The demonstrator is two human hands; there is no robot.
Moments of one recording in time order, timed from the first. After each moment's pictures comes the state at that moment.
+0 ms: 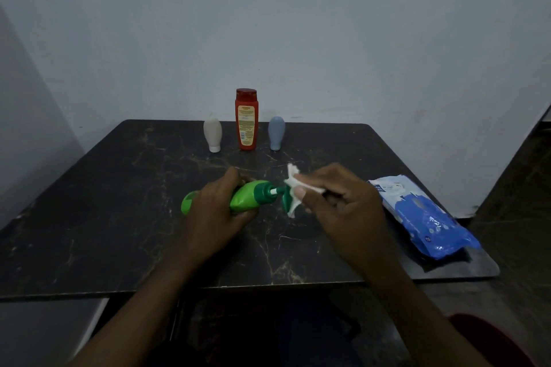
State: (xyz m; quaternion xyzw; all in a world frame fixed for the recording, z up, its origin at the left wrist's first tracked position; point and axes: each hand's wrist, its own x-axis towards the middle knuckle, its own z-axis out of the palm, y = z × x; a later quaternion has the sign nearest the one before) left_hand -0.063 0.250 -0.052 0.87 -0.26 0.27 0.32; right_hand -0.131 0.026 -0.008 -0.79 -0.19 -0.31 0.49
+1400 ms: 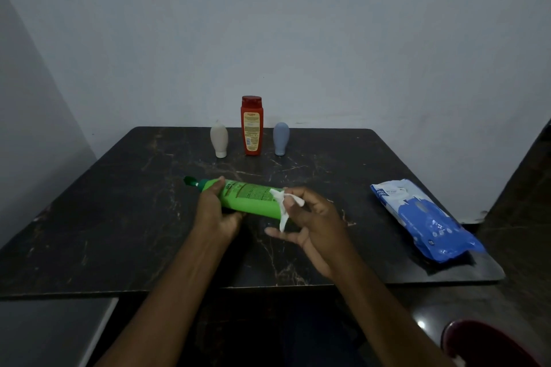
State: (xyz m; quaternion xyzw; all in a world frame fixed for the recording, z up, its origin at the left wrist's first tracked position) left_hand -0.039 0.225 -0.031 0.29 0.24 -0.03 0.92; right_hand -0.107 0.060 -0.046 -0.51 -0.05 0.04 0.86
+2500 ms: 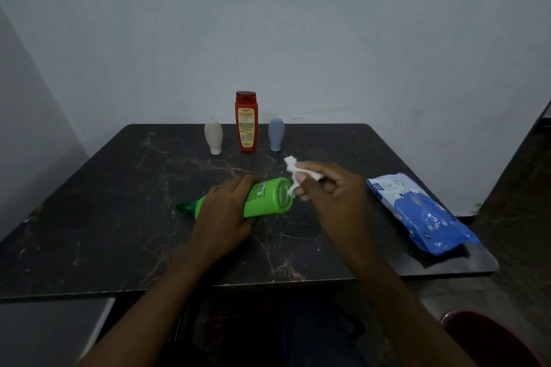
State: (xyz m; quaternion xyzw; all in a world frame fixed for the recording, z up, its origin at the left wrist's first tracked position) left_hand -0.057 0.241 -0.062 0.91 -0.25 0.25 0.20; right_hand -0.104 0.036 -0.023 -0.72 -0.09 -0.28 0.63
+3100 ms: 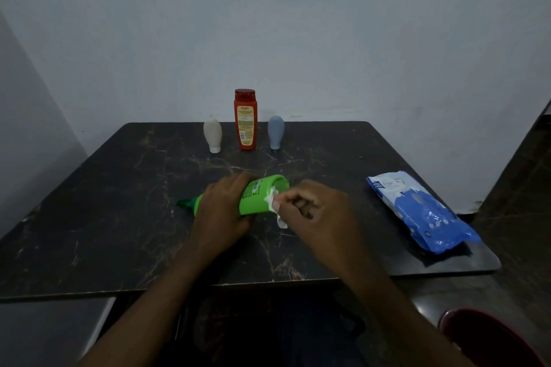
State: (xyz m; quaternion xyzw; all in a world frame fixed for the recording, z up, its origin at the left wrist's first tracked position) left_hand -0.050 0.243 -0.065 0.91 -0.24 0.25 0.24; right_hand -0.126 0.043 -0.027 -0.83 -0.15 -0.24 0.48
